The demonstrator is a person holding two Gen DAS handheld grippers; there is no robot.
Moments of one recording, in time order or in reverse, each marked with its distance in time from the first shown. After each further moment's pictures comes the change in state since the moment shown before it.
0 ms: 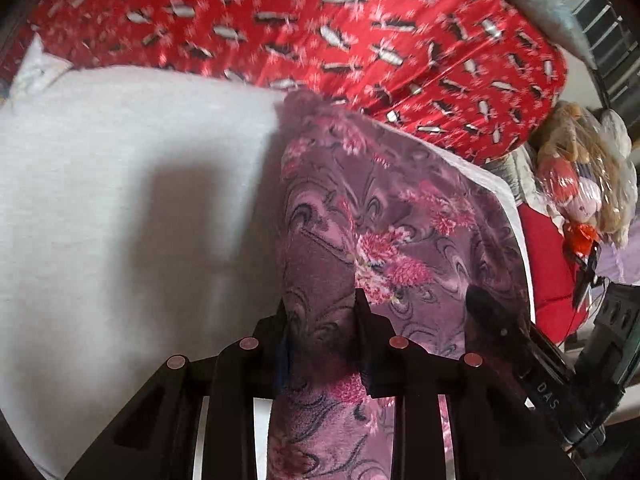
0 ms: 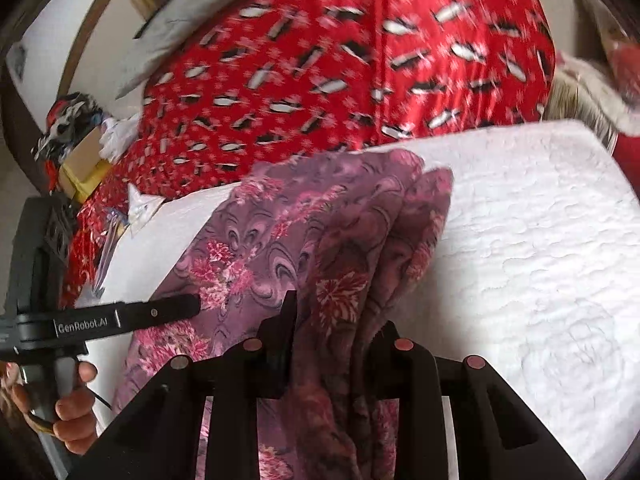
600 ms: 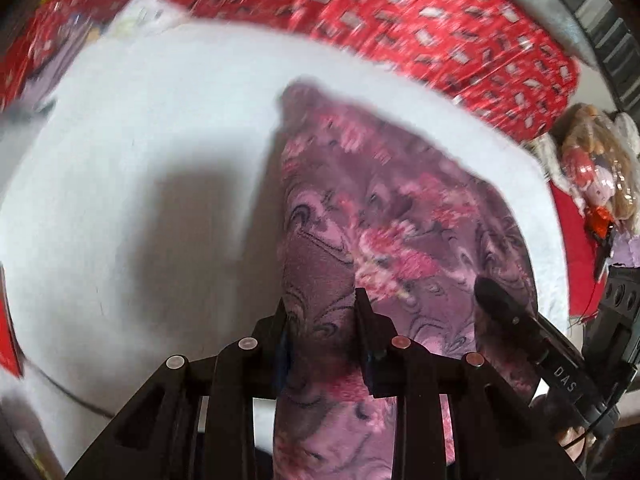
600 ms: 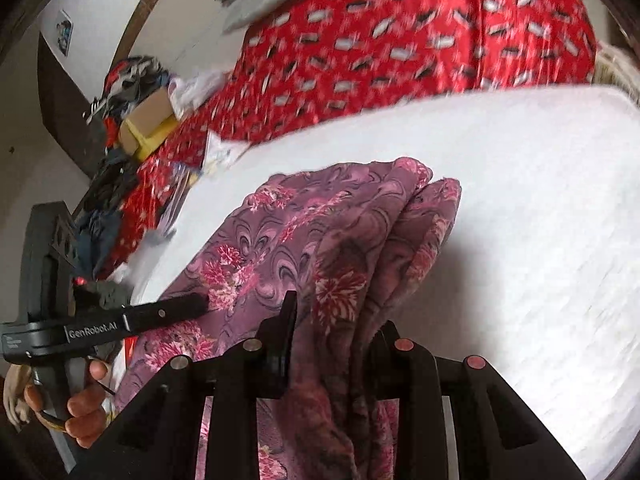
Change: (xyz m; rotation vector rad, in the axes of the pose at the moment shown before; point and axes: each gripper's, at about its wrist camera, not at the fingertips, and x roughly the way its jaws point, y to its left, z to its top) left arm -0.133 0.115 -0.148 -0.090 0.027 0.102; right arm -0.003 0.126 -0.126 -0.005 0.104 0.148
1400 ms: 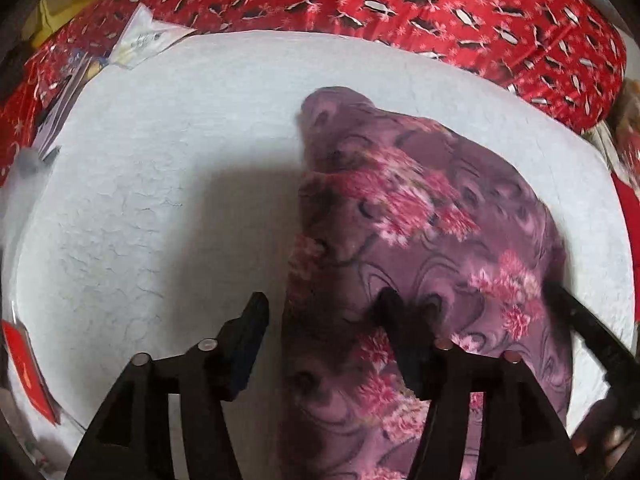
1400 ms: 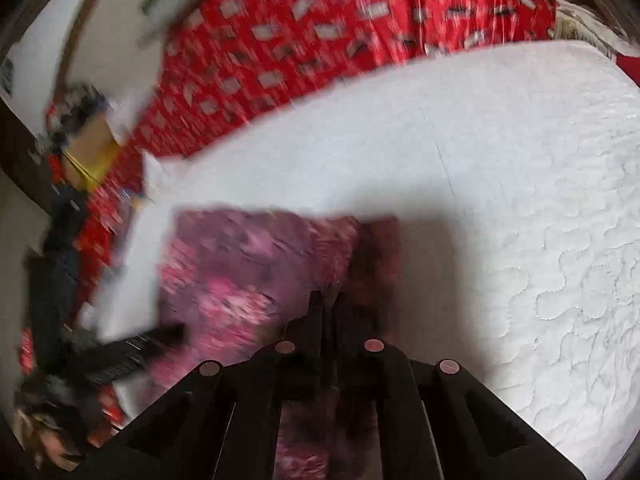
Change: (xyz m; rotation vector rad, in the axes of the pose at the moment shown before) left arm 0.018 -0.022 0.043 0.071 -0.018 0.213; right arm 0.042 -0.051 0.040 0.126 0.033 -0.139
